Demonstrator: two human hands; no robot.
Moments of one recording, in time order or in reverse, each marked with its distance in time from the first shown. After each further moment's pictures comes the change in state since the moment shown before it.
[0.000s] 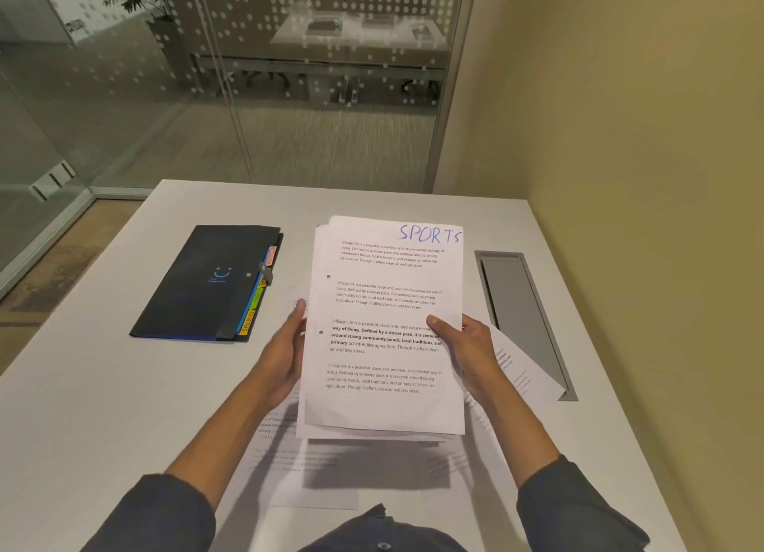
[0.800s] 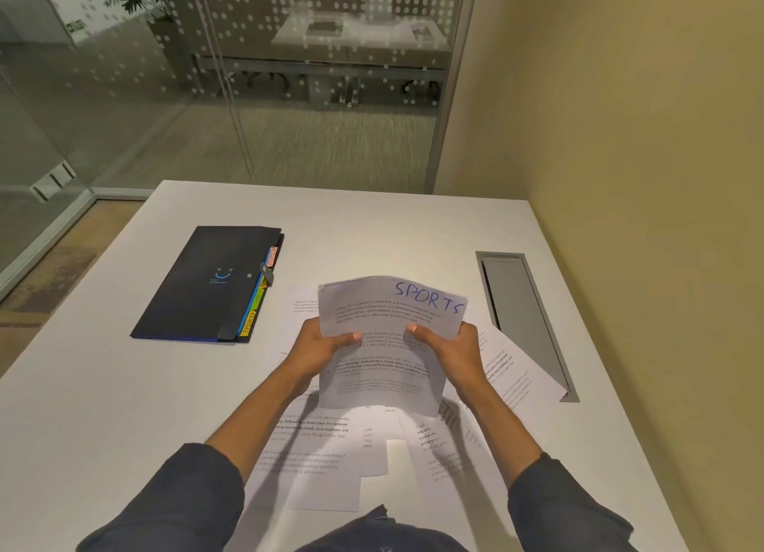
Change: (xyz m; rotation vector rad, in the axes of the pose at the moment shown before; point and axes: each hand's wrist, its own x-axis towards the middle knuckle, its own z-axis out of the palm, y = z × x) left_hand 0.034 -0.016 0.012 0.371 0.085 0.123; right_hand -0.008 0.007 0.015 -0.288 0.005 -0.130
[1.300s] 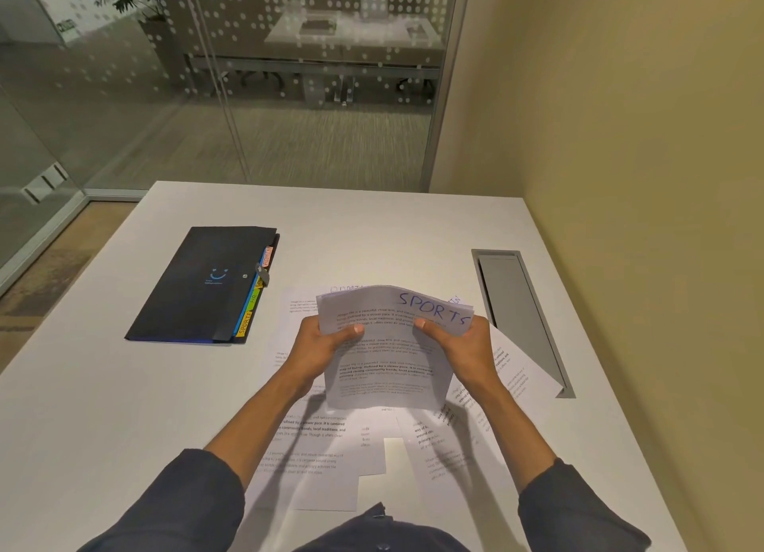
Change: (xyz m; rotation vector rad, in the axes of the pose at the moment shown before) left_hand -0.004 0.005 0.010 -0.013 0.021 0.110; right_hand -0.006 -0.013 -0.013 -0.016 0.005 -0.120
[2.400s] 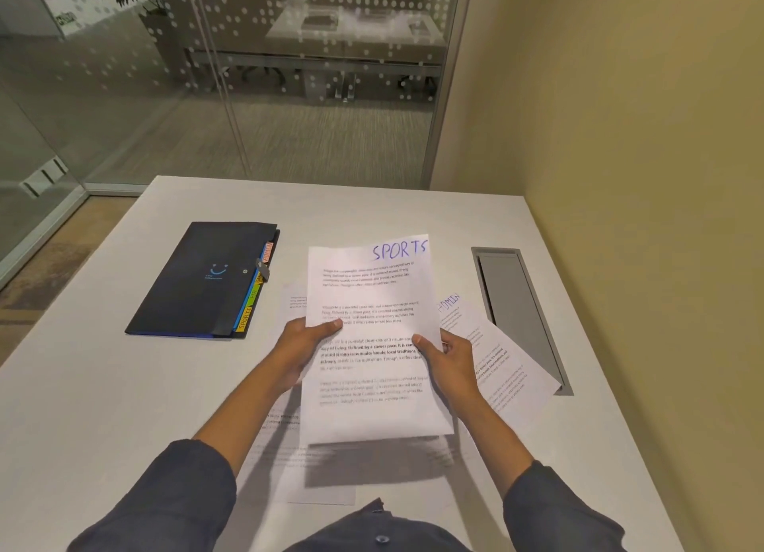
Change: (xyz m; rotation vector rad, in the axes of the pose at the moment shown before) left_hand 0.010 -0.016 -0.025 -0.192 0.026 -0.283; right_hand -0.001 0.060 0.009 0.034 0.046 0.172
